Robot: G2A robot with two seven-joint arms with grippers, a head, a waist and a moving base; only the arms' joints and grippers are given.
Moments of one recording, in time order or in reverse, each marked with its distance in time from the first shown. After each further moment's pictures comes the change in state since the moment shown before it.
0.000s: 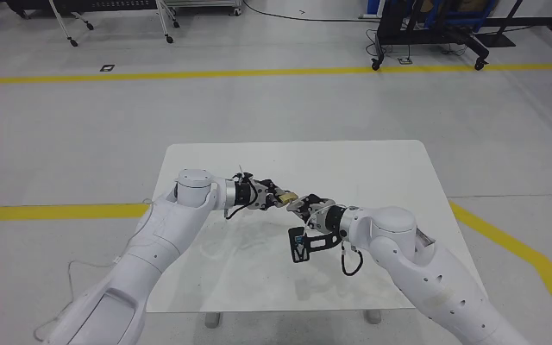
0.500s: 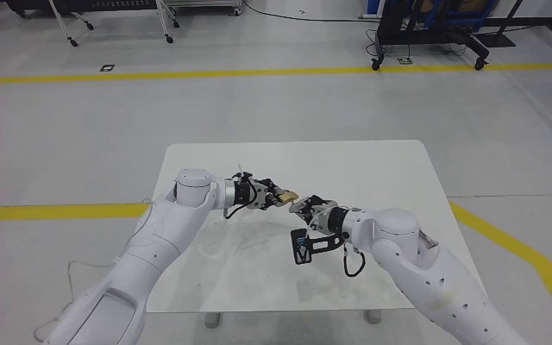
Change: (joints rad) left arm 0.001 -0.001 -0.009 0.001 0.001 0.005 -0.009; right arm -0.021 0.004 0.013 -0.008 -0.025 0.000 -0.007
